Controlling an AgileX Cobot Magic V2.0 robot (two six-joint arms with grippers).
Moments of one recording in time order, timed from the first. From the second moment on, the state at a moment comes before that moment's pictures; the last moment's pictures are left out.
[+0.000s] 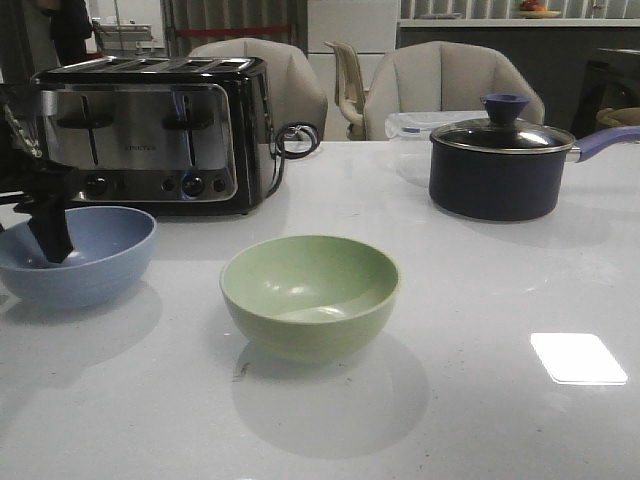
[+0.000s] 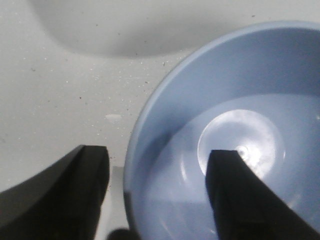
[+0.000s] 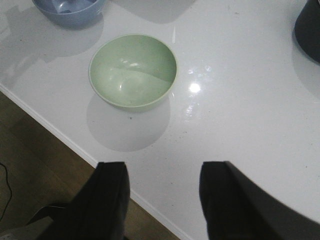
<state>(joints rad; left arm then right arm) -0.10 1.91 -1.31 -0.09 0.75 0.16 0.48 0.76 -0.79 0.14 0.79 -0.13</state>
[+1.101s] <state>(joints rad) -0.23 1.67 -1.43 -0.10 0.95 0.16 0.48 0.76 -0.79 0.14 0.79 -0.13</state>
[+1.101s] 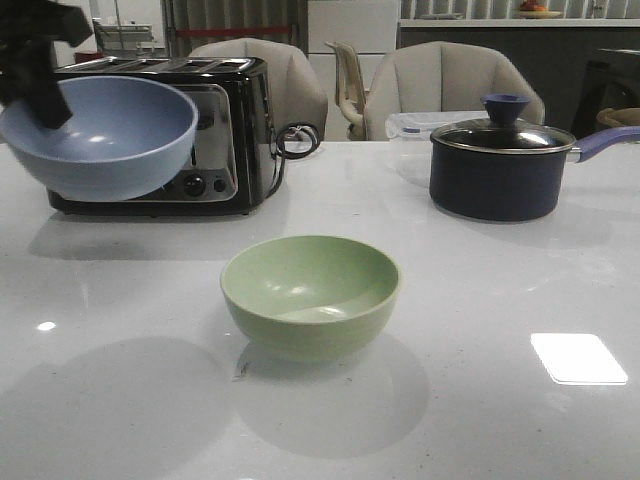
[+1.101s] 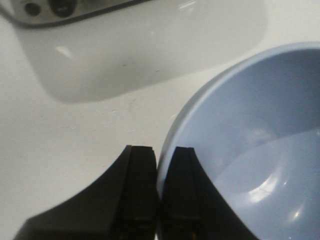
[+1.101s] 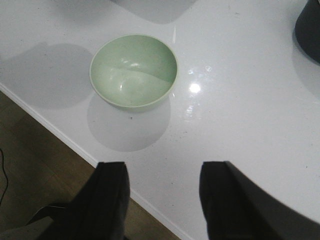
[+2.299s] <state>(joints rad) -0.53 1.96 -1.53 -0.24 0.89 0.16 0.48 0.76 -0.79 0.14 0.79 -0.13</state>
